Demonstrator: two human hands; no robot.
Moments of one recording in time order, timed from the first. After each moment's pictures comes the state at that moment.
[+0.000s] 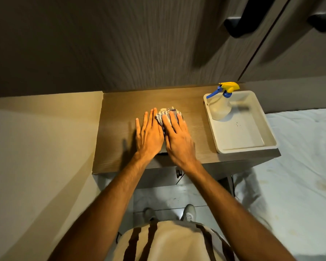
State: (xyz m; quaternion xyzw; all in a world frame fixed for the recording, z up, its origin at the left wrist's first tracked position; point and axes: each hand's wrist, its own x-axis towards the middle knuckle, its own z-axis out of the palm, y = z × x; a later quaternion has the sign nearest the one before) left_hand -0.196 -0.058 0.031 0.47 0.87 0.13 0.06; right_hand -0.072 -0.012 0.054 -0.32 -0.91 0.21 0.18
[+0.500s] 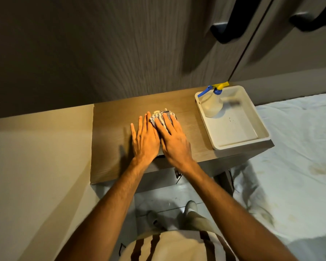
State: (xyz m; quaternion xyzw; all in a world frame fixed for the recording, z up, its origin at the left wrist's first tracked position) left_hand -0.198 -0.059 0.027 0.47 0.87 0.14 0.06; right_hand -0.075 -0.011 0.047 -0.32 -0.90 0.20 0.20
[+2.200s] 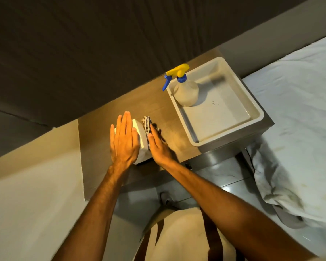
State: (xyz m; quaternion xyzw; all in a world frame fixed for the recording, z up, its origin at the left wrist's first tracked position) left_hand -0.176 -0.005 0.036 0.51 0.85 0.10 0.04; right_hand -0.049 0.039 -0.005 -0.41 -0.59 0.67 0.16
